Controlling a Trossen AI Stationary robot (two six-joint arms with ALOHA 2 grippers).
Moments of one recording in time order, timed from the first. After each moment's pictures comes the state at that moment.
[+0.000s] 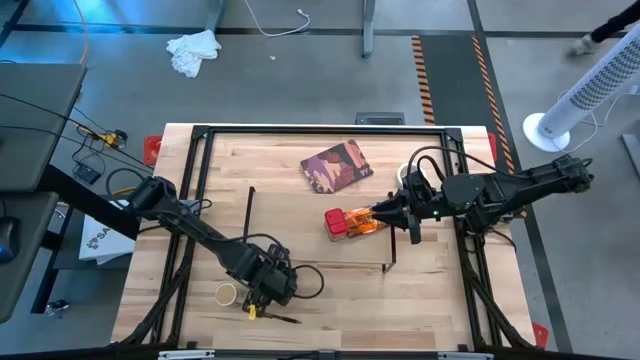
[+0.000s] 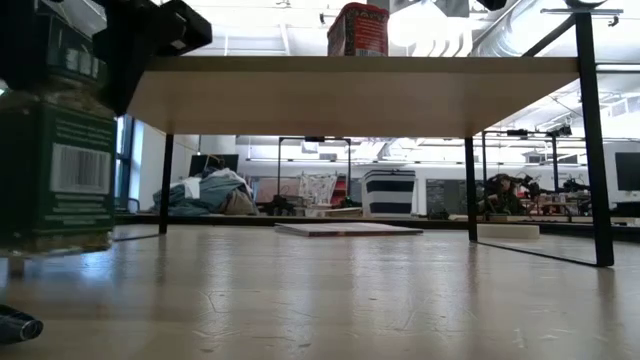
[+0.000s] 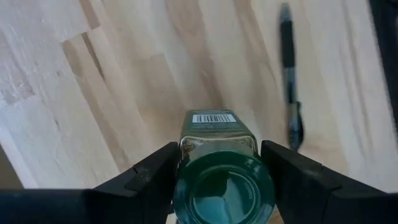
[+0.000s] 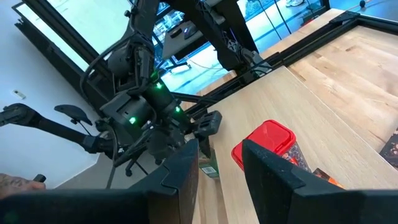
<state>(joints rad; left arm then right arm) -0.56 1.78 1.40 -0.99 -0.04 -0.18 0.28 0.99 0.95 -0.21 0.20 0.63</state>
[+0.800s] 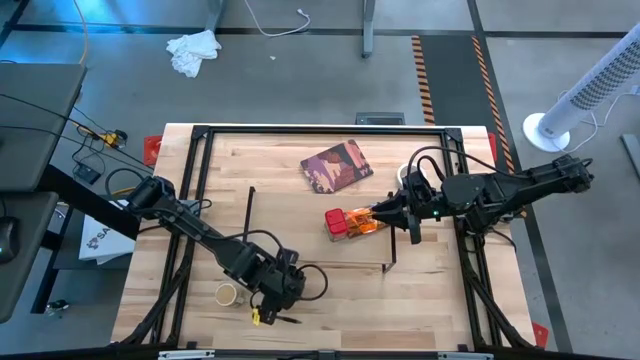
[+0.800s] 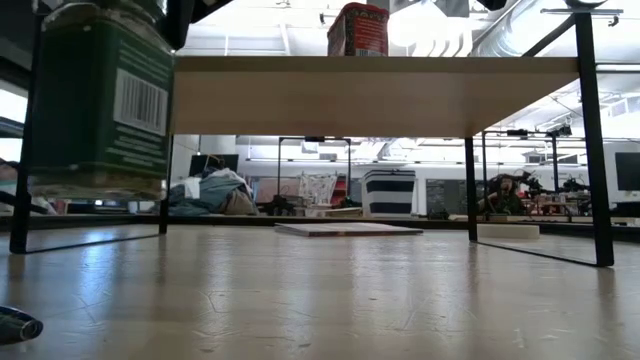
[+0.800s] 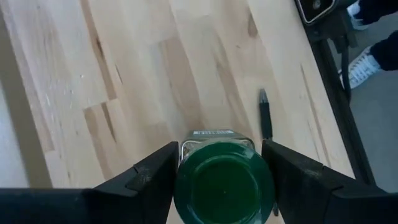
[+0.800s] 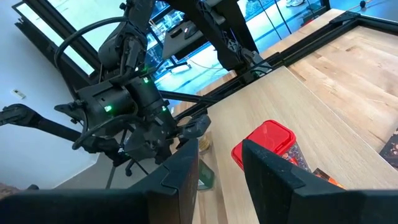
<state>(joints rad) -0.55 1.78 1.48 -0.87 -0.08 -0.22 0.28 0.99 0.95 -0.21 0.20 0.63</state>
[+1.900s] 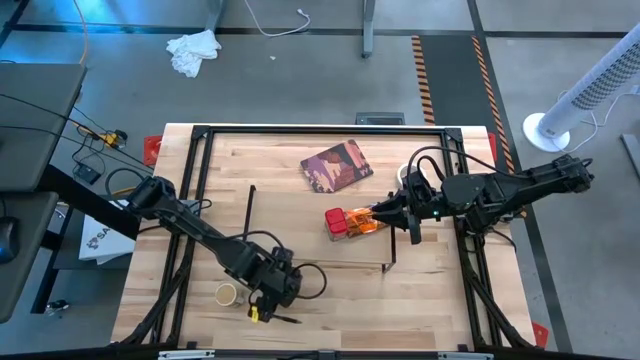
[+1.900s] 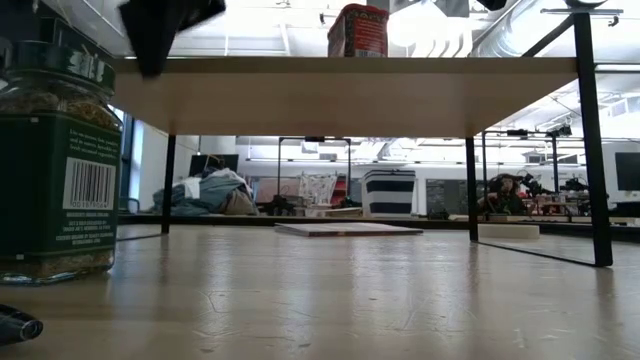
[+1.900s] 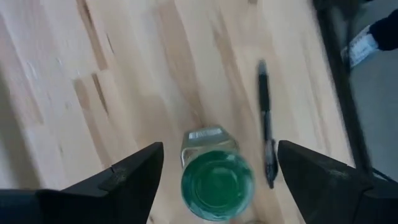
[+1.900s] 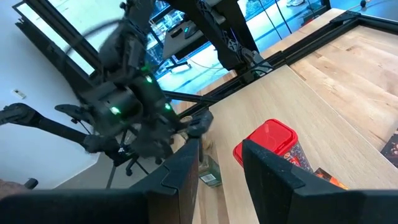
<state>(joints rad) -0.55 1.78 1.50 -0.97 -0.04 -0.23 0.28 0.99 0.95 -0.21 0.20 0.63</state>
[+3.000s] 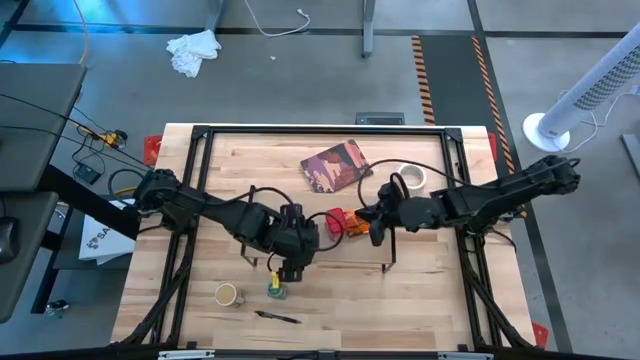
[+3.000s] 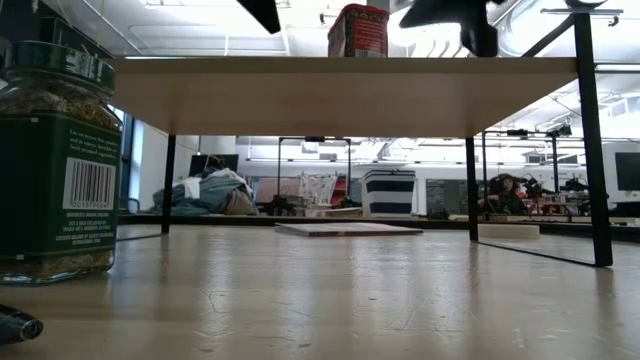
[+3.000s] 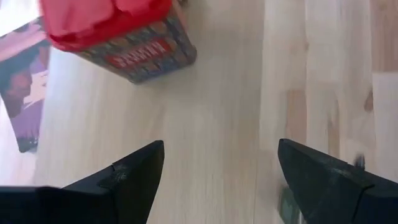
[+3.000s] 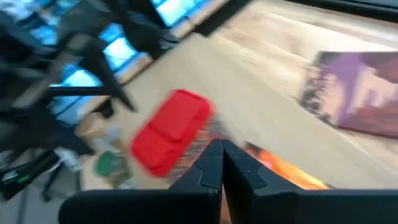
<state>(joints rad) -0.36 1.78 1.76 -1.14 -0.30 -0.31 0.28 1.23 0.95 -0.27 0.47 0.80</state>
